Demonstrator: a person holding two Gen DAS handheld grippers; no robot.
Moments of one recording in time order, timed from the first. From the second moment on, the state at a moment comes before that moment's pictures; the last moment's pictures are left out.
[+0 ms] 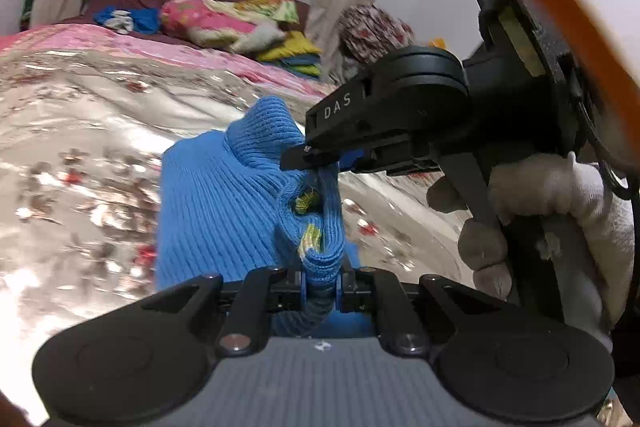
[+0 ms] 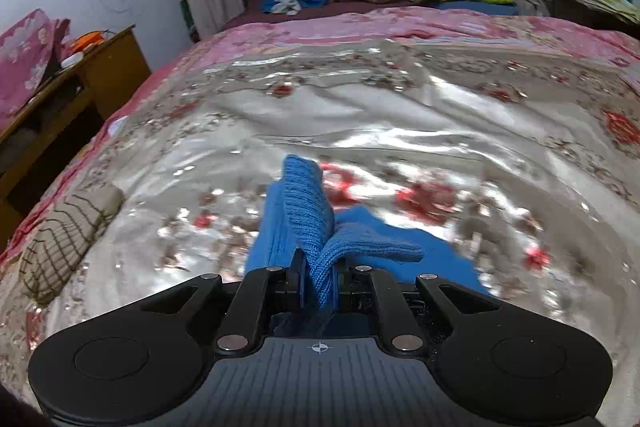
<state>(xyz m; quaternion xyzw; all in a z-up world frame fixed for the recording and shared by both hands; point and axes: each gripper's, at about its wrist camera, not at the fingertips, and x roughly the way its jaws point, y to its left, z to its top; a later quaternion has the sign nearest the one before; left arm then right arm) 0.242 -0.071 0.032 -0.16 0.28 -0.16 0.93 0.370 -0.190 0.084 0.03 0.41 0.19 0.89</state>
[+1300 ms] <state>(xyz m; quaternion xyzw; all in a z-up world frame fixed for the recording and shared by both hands) 0.202 -0.100 0.027 0.00 0.32 -0.15 0.93 0.286 -0.289 0.009 0.11 0.46 0.16 0.87</state>
